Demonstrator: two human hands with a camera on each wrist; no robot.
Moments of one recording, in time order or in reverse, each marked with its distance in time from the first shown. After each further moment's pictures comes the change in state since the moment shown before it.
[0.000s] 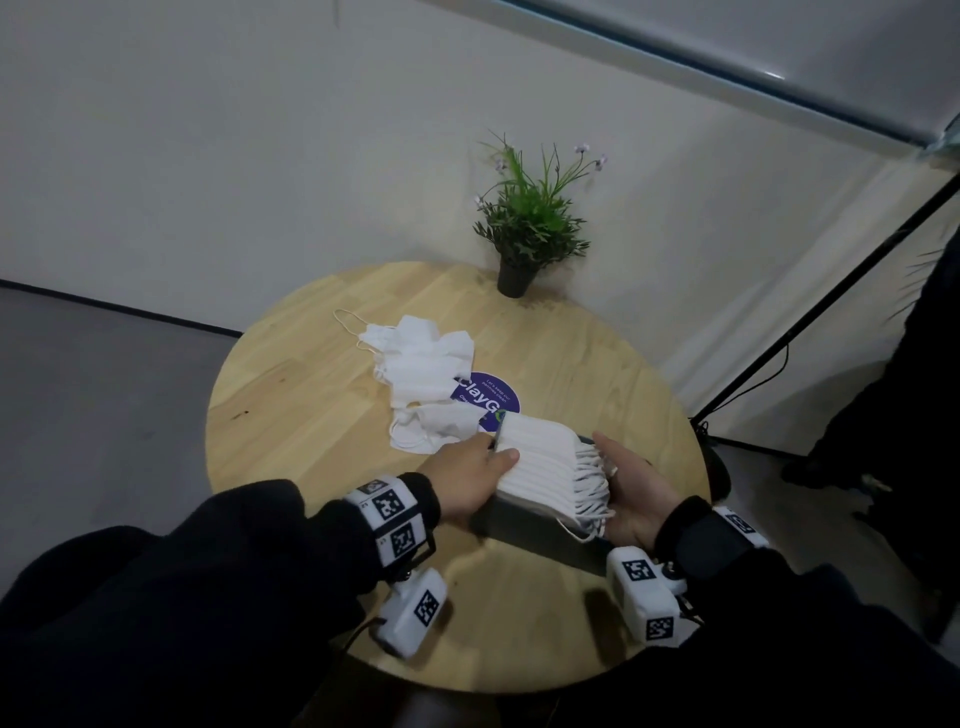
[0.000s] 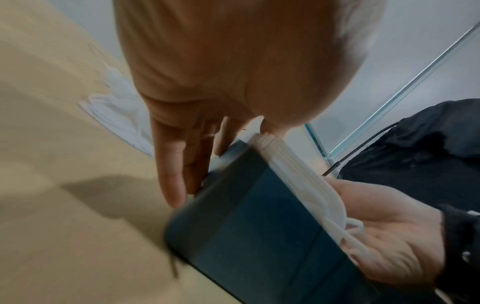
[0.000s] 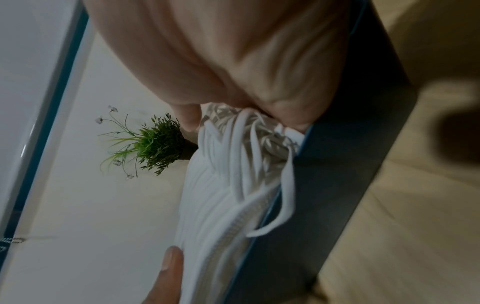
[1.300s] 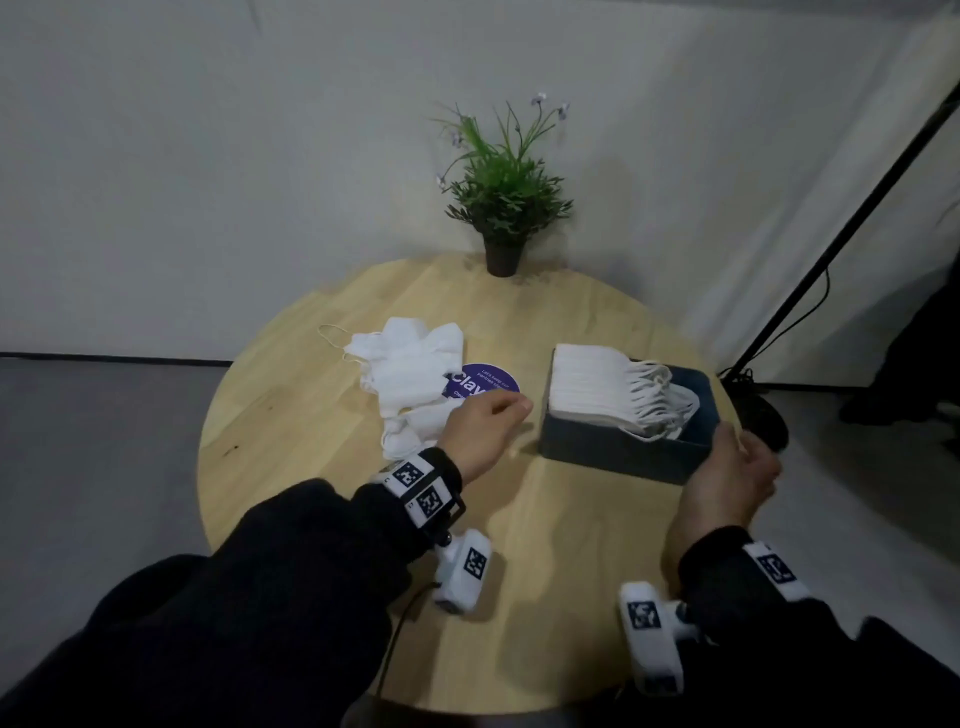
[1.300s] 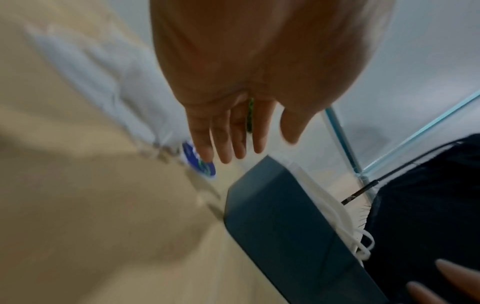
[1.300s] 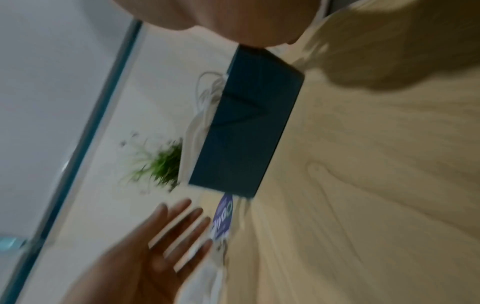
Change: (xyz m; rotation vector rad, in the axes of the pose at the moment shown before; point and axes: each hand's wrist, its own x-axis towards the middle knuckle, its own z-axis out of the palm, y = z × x) left_hand 0.066 0.017 0.019 -0.312 0.182 0.000; right_hand 0.030 0.008 -0.071 0.108 0.914 -0.760
